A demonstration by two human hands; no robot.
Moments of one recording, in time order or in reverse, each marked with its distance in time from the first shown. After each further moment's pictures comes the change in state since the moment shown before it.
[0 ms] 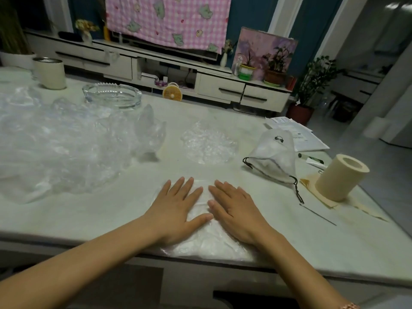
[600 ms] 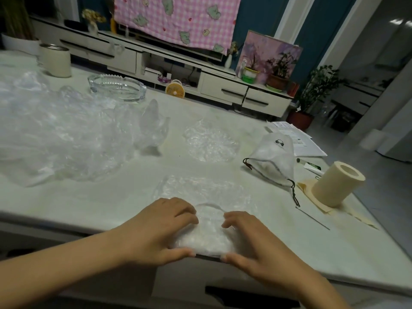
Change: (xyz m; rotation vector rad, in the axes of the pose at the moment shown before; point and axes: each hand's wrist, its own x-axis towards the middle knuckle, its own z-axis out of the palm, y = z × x) left_hand -0.047 -0.014 -0.001 -0.045 0.290 0.440; right_hand -0.073 0.002 -0.017 0.175 -0.003 -0.184
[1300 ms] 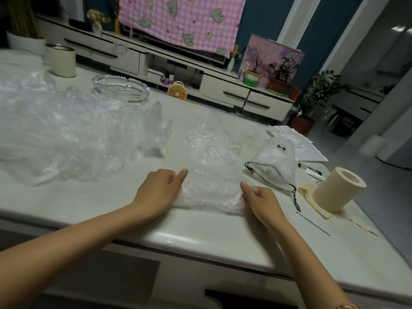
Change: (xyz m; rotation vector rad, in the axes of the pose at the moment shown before) left_hand 0.047 -0.024 -0.008 -0.481 0.320 -0.841; right_hand 0.069 0.033 -0.015 0.417 0.435 0.530
